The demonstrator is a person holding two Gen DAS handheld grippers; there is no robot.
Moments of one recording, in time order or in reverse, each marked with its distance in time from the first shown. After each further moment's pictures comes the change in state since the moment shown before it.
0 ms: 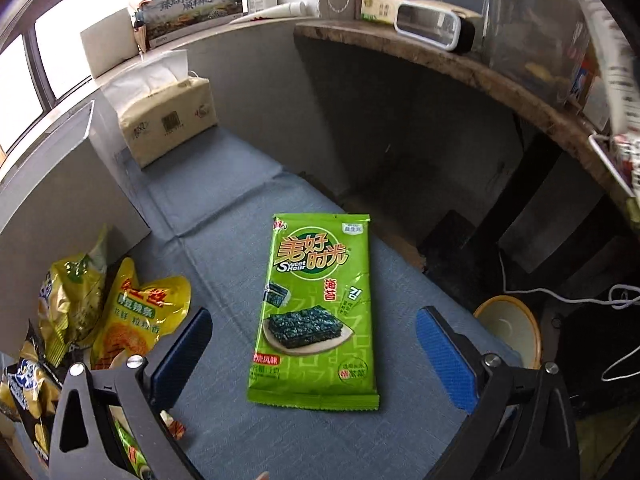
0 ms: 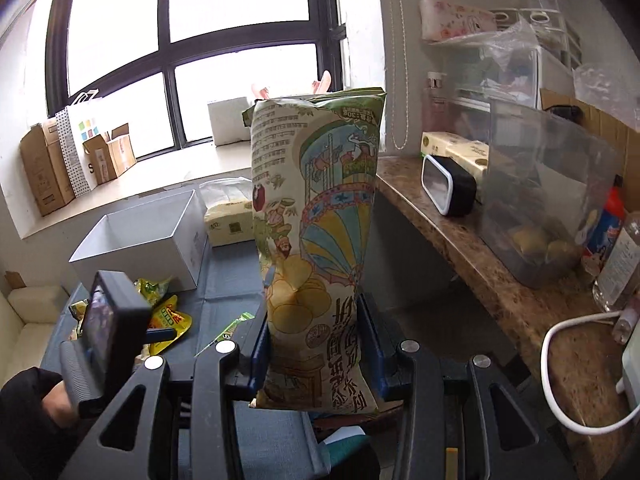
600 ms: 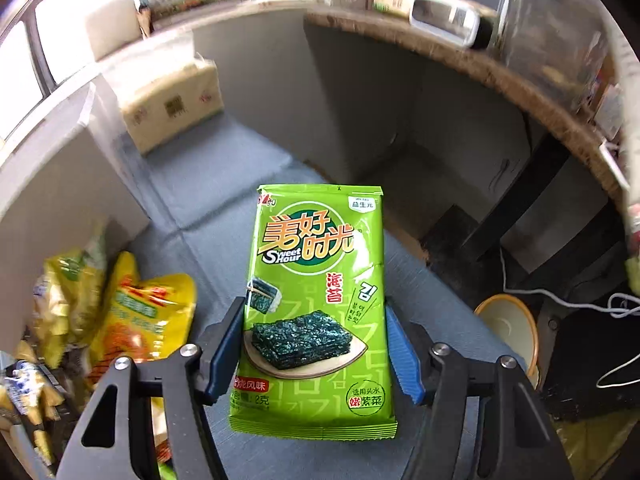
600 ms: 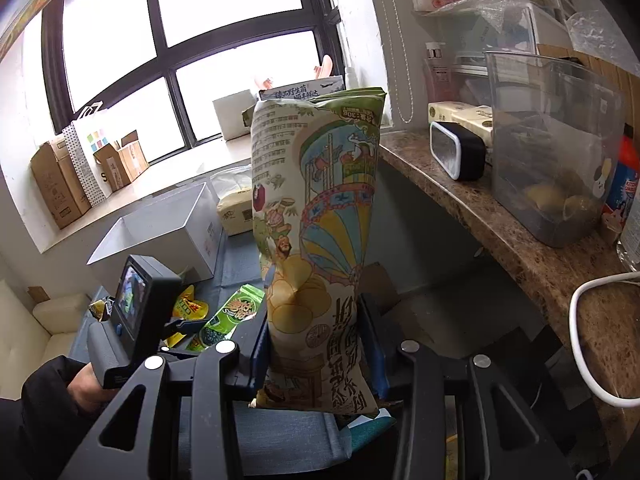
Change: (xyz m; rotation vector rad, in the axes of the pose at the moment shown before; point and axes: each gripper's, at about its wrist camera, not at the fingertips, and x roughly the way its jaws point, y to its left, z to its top) left arm -0.017 0.021 0.003 -0.040 0.006 -0.019; right arm 0.009 -0.013 -0.020 0.072 0.042 0.106
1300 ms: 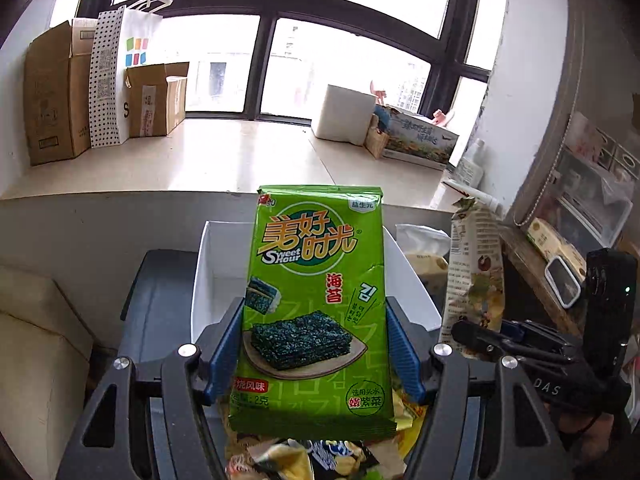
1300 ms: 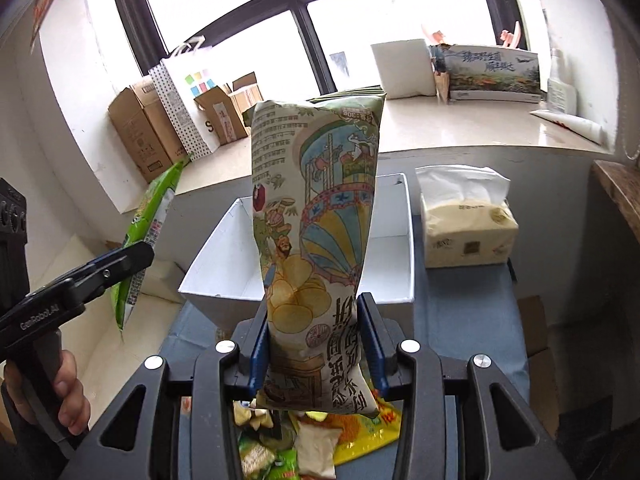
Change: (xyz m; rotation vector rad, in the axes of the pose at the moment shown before) left arm -0.189 0.288 -0.001 -0.527 -0.378 0.206; right arm 0.196 0.238 0.098 -0.201 0.196 0.368
